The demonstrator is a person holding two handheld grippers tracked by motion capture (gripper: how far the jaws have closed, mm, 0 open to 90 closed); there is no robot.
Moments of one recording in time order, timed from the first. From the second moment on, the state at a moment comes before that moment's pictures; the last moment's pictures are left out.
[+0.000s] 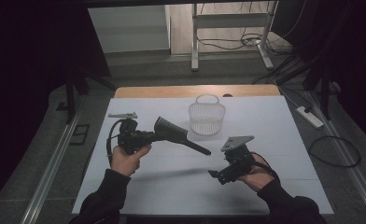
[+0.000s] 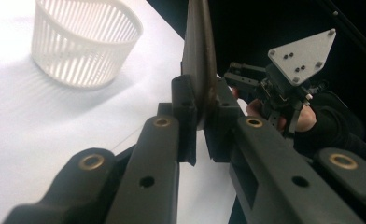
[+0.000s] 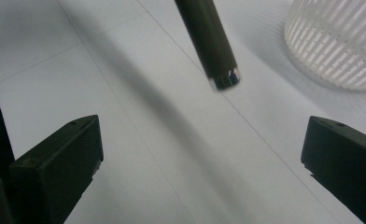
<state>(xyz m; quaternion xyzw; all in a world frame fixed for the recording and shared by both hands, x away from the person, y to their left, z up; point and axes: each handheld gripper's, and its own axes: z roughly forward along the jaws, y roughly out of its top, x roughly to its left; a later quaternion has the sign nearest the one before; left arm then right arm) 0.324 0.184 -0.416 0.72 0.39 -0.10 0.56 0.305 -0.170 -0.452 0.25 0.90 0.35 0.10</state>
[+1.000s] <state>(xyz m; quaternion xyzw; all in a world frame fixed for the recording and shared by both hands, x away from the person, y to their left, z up) 0.347 0.198 -0.397 0.71 0.40 -0.08 0.57 0.285 -0.220 -0.454 0.30 0.88 0.34 0.12</state>
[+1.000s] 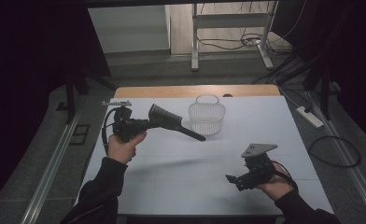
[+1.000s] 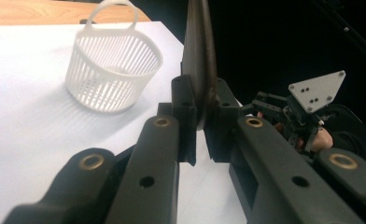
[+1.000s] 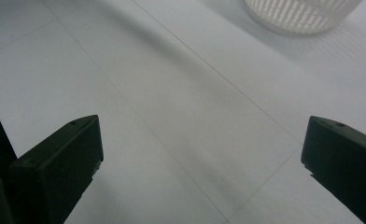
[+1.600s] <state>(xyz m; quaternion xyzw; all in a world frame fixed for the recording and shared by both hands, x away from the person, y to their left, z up) 0.367 0.198 -0.387 0.71 0.41 -0.07 0.57 0.273 -0.249 -0.456 0.34 0.87 0.33 0.13</state>
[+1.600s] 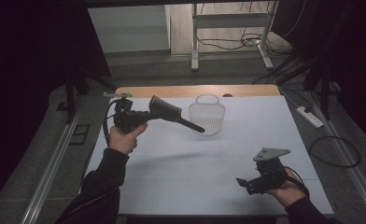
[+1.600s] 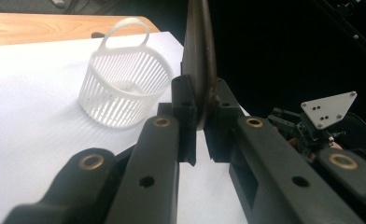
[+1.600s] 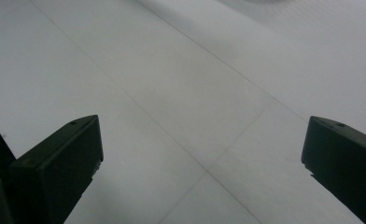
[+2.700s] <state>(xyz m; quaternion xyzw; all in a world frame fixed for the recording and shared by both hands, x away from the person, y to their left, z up) 0.401 0.191 -0.375 0.71 0.43 -0.05 0.55 0.241 -0.304 -0.443 0.44 0.82 0.32 0.15</state>
